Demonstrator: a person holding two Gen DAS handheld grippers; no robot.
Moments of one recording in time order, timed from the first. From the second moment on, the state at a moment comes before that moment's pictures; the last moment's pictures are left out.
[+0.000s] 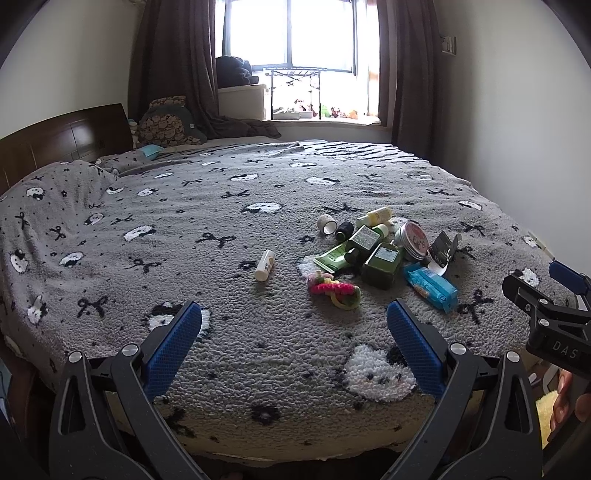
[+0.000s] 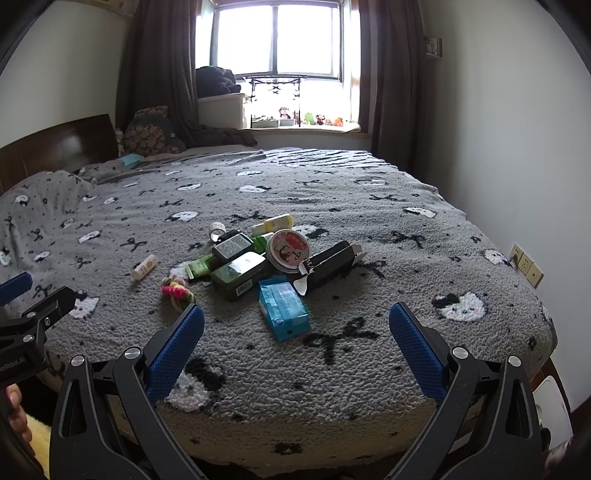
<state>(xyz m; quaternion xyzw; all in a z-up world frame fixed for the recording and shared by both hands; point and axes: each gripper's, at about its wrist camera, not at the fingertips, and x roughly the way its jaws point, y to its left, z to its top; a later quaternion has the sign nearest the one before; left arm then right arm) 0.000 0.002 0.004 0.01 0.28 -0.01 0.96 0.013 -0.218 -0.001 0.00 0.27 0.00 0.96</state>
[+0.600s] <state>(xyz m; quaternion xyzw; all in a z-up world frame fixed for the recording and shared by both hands) -0.002 0.001 0.005 0.01 0.28 -0.01 0.96 0.013 -0.218 -0.002 0.01 0.27 0.00 0.96</state>
